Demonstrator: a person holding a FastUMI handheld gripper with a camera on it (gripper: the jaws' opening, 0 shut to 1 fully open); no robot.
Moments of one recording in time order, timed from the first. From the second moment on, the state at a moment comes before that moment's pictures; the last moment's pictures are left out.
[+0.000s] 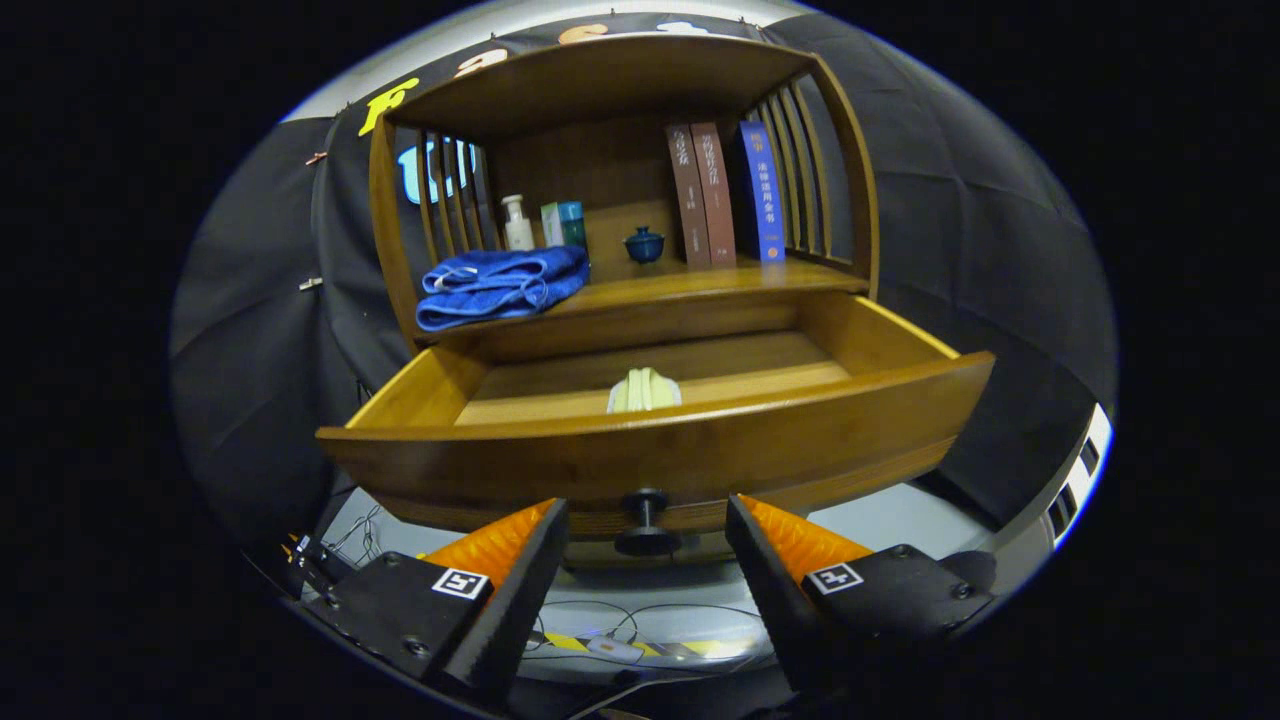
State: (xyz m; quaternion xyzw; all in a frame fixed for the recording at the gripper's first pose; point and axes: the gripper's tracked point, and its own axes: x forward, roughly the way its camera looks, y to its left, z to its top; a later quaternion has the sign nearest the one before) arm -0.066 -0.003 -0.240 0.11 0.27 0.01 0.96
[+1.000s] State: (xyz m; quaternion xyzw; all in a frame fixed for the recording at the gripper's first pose) arm 0.108 -0.004 -0.278 0.08 0.48 0.01 0.87
